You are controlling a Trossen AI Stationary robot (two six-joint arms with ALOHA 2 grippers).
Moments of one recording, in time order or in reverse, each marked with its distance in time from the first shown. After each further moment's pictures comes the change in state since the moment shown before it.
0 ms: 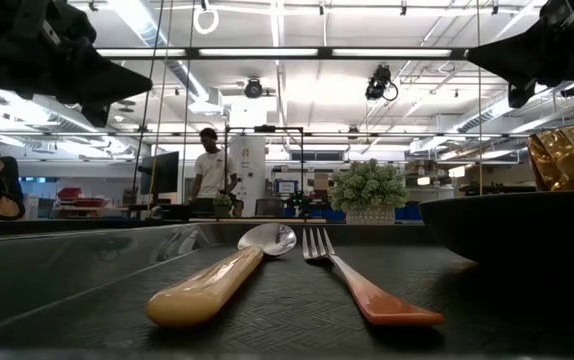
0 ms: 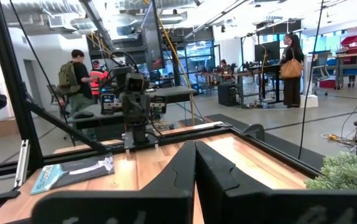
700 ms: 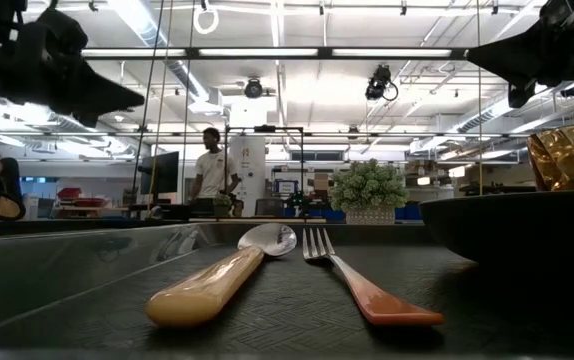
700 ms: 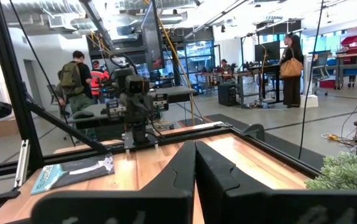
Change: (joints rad) left arm 0.000 -0.156 -0.012 -0.181 -0.079 0.129; right arm 0.000 0.000 0.000 0.000 0.000 0.000
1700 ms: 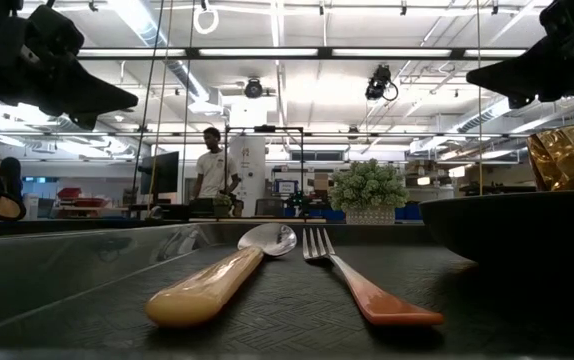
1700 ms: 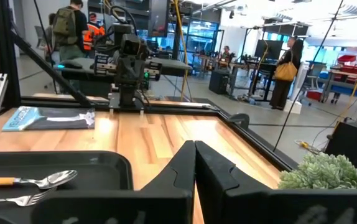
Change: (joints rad) left arm -0.060 -0.012 0.000 -0.062 0.015 -0.030; right arm -0.001 0.000 0.000 -0.136 0.000 -0.166
